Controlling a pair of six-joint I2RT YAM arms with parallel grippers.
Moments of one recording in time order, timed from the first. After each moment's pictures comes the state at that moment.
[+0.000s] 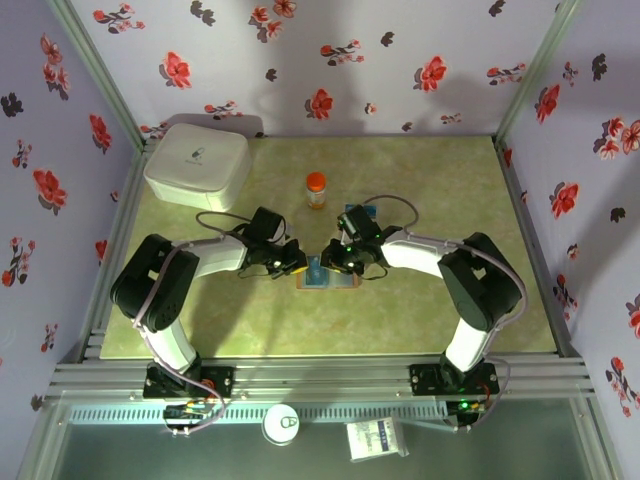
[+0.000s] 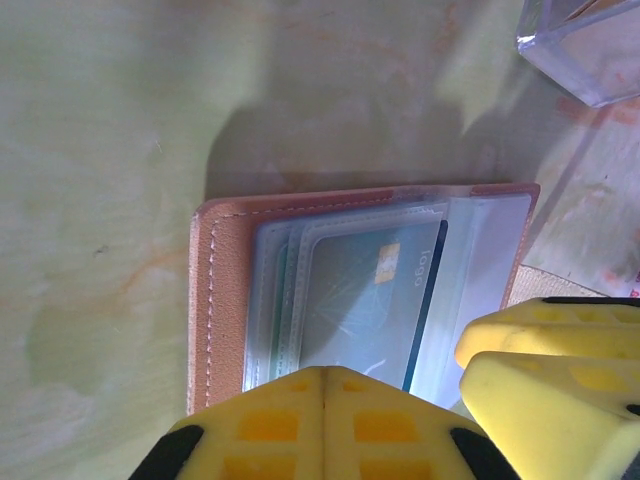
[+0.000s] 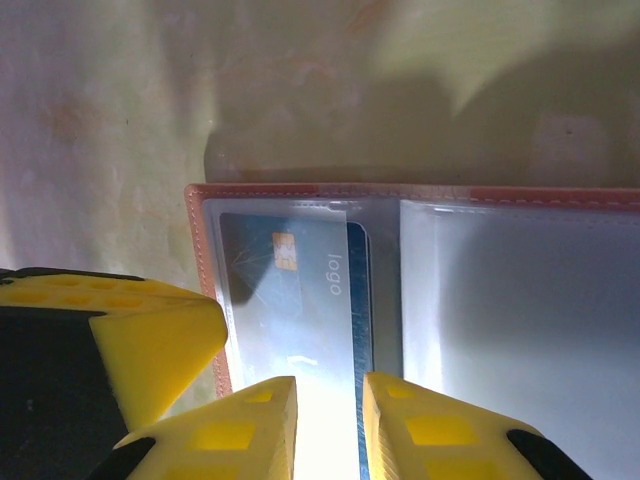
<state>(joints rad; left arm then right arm) -0.58 1.74 0.86 -0.13 0.49 -0.86 0.68 1.74 0.96 -0.23 -0.37 0.85</state>
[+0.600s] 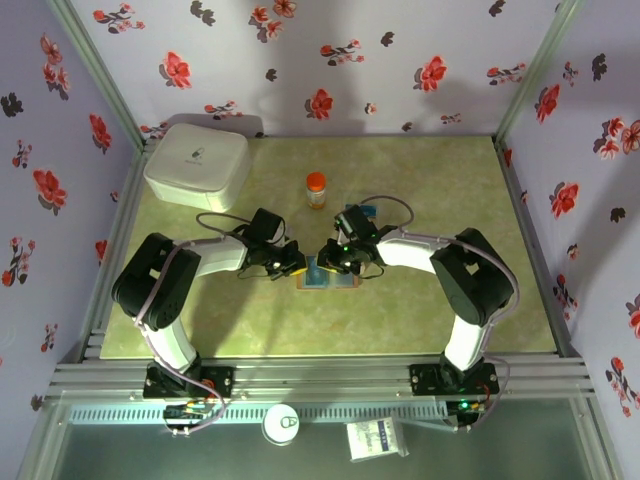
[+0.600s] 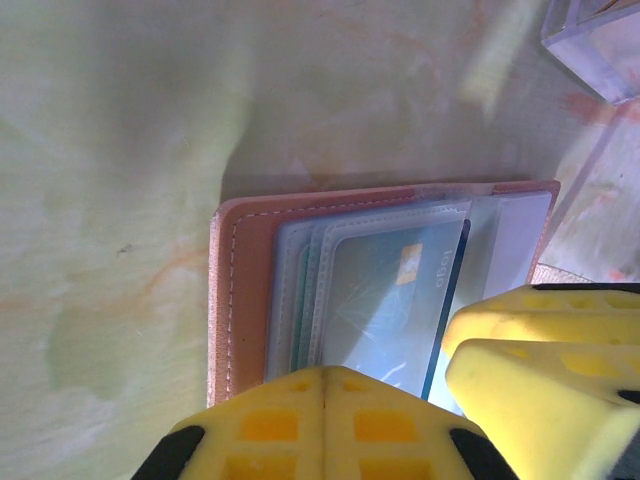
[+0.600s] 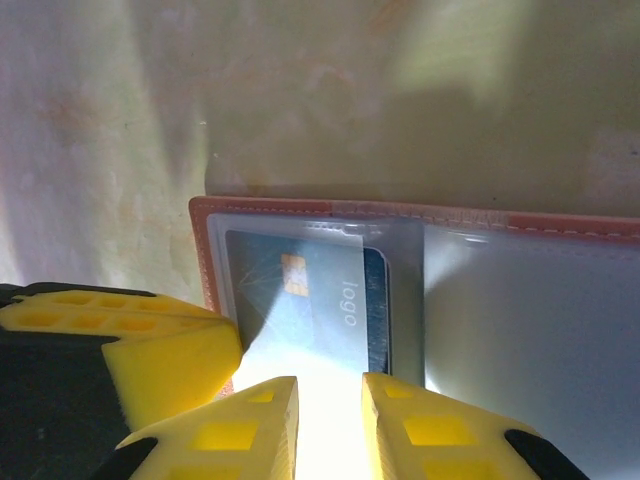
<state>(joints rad) -0.57 1.75 0.86 -0.13 0.50 -0.85 0.68 1.79 0.98 -0.21 -0.40 0.85</state>
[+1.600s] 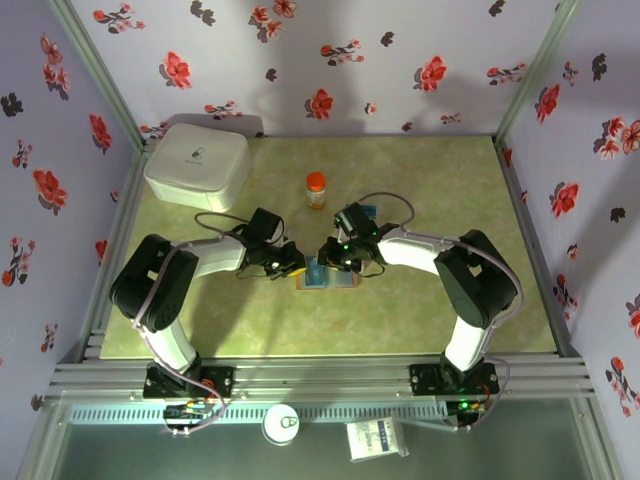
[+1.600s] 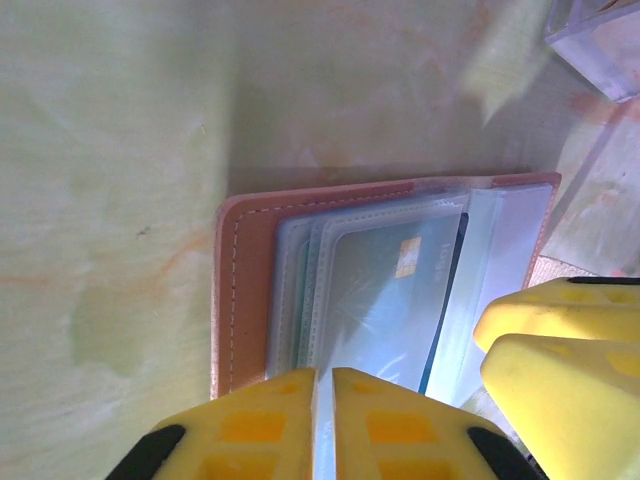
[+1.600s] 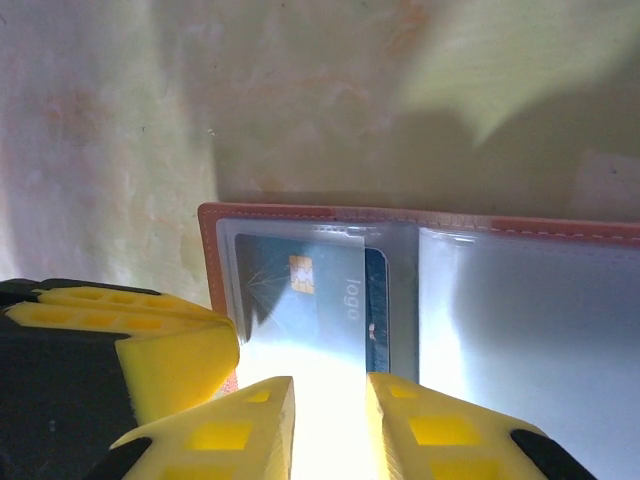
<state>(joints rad) -0.56 1.73 0.86 -0.16 0.50 -0.85 0.68 1.77 1.00 -0.24 -0.37 0.82</state>
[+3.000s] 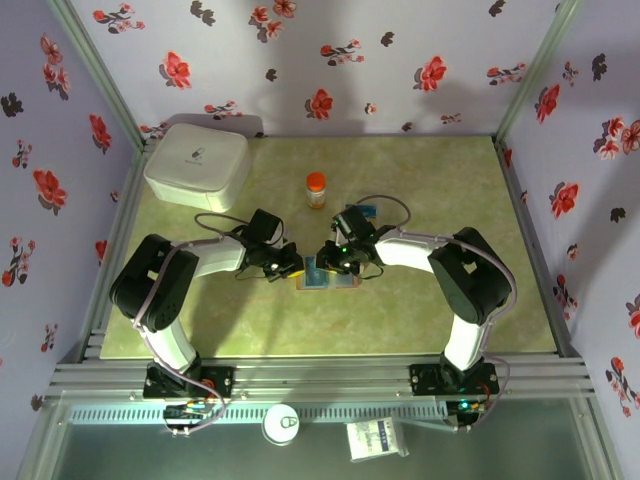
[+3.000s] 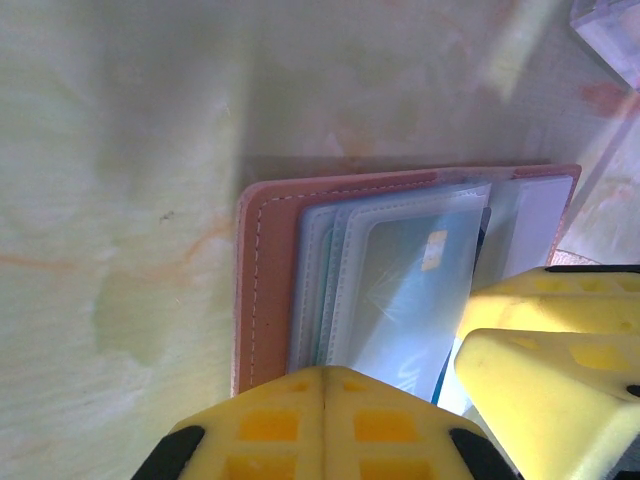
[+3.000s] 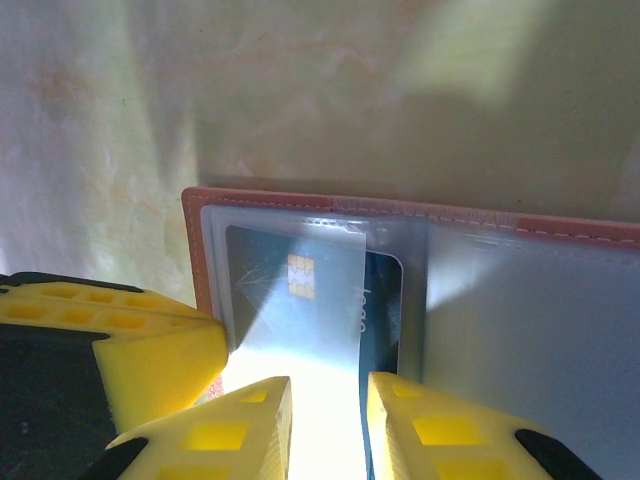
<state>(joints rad) -0.56 1.74 0.85 -0.17 0.50 -0.83 0.69 1.80 0.99 -0.22 -0.40 0.79</state>
